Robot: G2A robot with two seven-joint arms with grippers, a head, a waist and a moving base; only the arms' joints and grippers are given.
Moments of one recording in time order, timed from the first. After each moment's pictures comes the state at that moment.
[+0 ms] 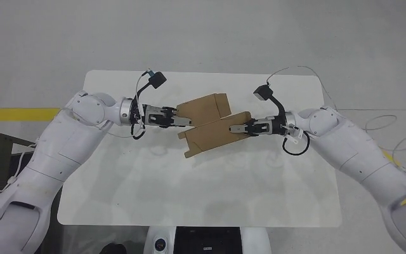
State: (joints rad) left arm 0.58 -0.88 -0.78 -1.28 -0.50 -0.66 -1.16; right arm -0.40 -0.91 0.32 -1.10 0.77 -0.80 1.02
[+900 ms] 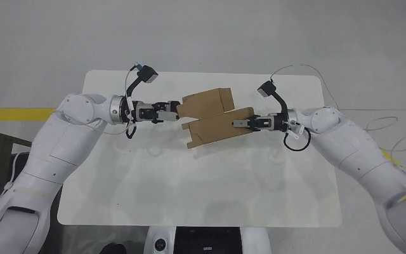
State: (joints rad) left arm 0.64 -0.88 -0.90 -1.30 -0.63 -0.58 -1.24; right arm -0.41 -0.94 0.35 -1.03 0.78 -0.78 1.04
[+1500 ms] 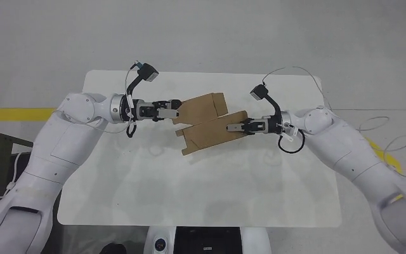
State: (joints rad) left arm 0.64 -0.90 -0.92 -1.30 -0.64 -0.55 -1.23; right arm -0.42 -0.97 0.37 -1.05 0.75 -0.77 1.05
